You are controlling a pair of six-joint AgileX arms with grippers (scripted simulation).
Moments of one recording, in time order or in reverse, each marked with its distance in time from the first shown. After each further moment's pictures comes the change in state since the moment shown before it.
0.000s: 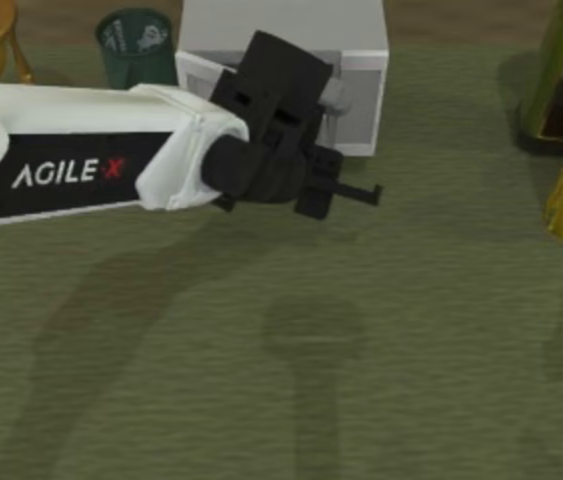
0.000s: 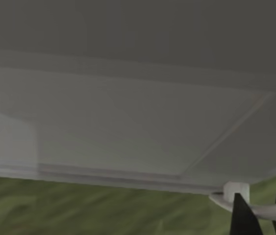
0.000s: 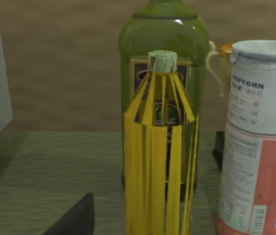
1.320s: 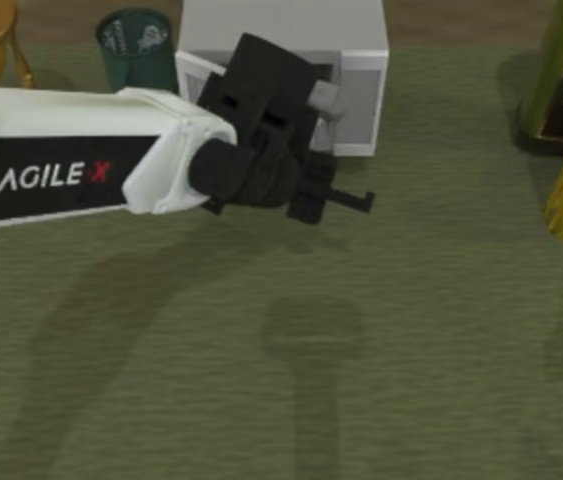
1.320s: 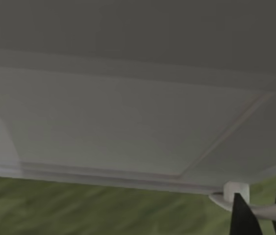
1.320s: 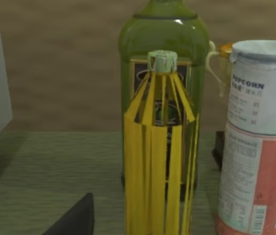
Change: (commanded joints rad) left arm 0.013 -0.025 -0.036 0.015 0.035 0.042; right arm 0.000 0.000 0.000 0.000 0.000 0.000
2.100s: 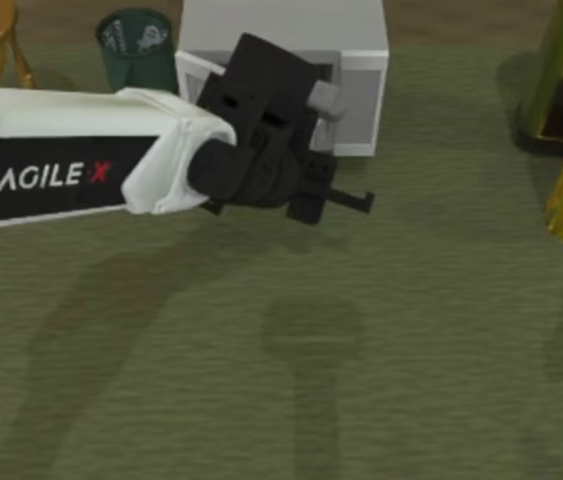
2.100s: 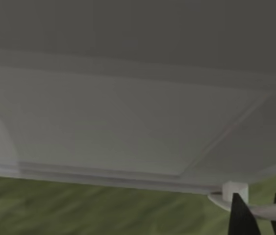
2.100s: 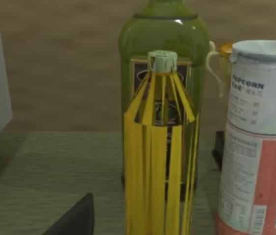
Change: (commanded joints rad) left arm -0.007 0.001 0.000 -0.001 0.010 -0.003; right arm 0.000 0.000 0.000 0.000 0.000 0.000
